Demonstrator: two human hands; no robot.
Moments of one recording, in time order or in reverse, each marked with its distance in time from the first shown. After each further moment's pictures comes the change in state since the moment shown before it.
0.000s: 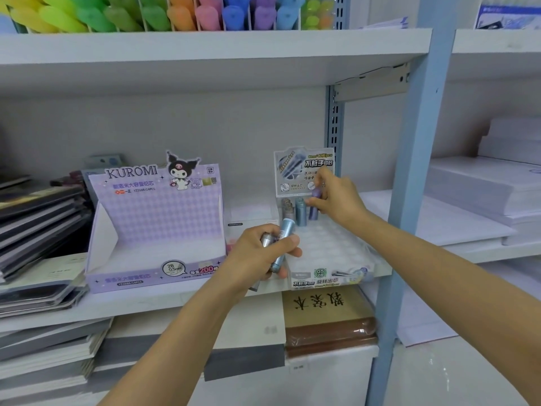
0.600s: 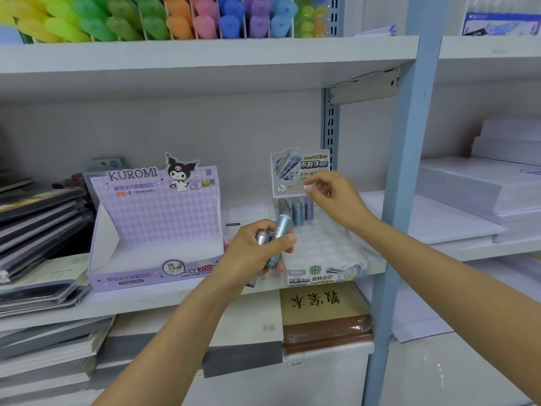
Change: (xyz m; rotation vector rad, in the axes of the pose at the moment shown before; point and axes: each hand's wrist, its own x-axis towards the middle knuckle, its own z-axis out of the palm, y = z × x) left_hand -0.002 0.001 0.000 -0.047 0.013 0.076; right_hand -0.019 -0.014 -0.018 0.137 0.036 -0.081
